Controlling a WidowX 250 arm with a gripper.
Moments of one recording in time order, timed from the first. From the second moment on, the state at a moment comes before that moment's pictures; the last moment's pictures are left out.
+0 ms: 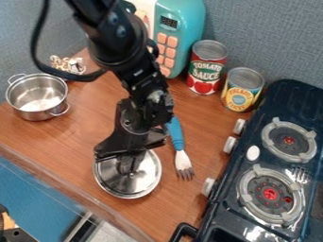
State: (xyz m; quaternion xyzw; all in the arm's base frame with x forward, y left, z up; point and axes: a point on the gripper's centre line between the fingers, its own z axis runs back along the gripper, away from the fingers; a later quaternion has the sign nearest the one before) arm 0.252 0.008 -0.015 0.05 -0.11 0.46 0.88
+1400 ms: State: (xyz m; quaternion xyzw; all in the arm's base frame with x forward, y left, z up) arm 0.279 0.015 0.018 0.04 -0.14 0.42 0.90
